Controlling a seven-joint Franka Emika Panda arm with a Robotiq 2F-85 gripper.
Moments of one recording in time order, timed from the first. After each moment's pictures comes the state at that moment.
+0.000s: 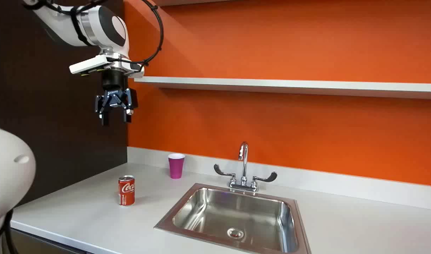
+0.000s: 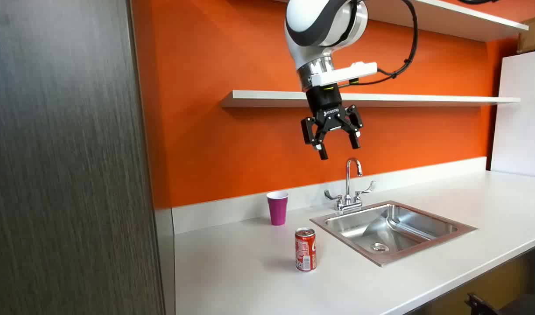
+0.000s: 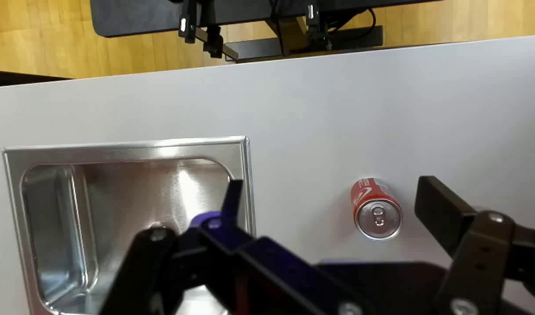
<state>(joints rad) 0.05 -0.28 0.27 -2.19 -0.07 1.67 0.32</state>
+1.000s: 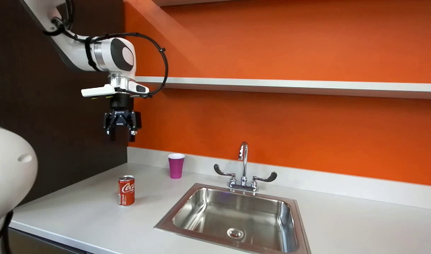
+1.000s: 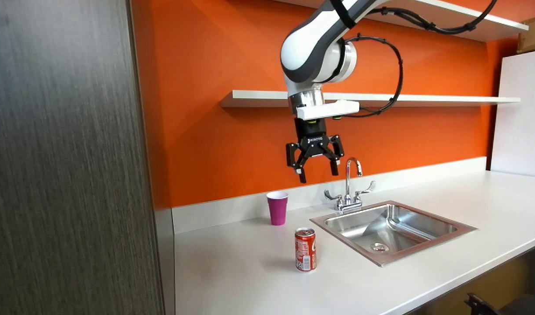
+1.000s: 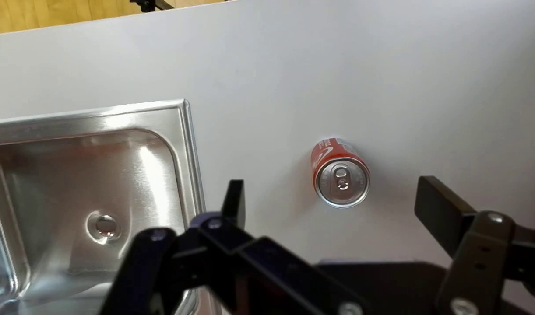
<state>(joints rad) 0.07 -0.14 0.24 -2.23 -0.03 1.94 0.35</state>
